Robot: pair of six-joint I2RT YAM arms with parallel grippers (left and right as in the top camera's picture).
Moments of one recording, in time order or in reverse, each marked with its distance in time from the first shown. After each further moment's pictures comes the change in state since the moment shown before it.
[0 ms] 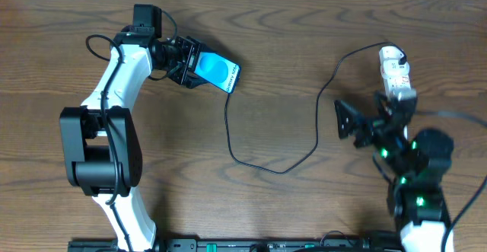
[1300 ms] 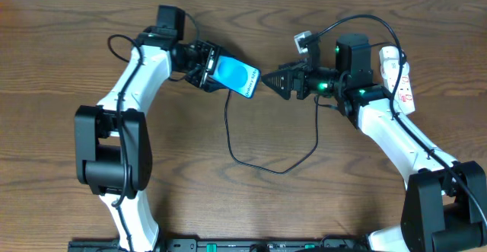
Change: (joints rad) left arm -0.124 0.000 0.000 0.004 0.002 -0.145; right arm 0.292 0.846 0.531 -0.063 -0.369 0.051
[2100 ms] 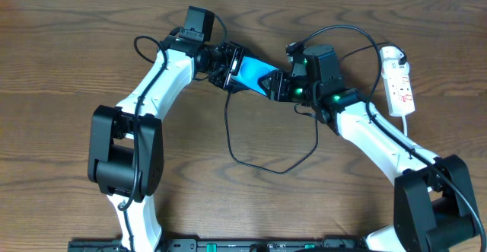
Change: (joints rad) left arm -0.111 0.000 0.000 0.100 0.011 -0.149; right arm 0.149 0.031 0.003 -0.066 0.428 0.281
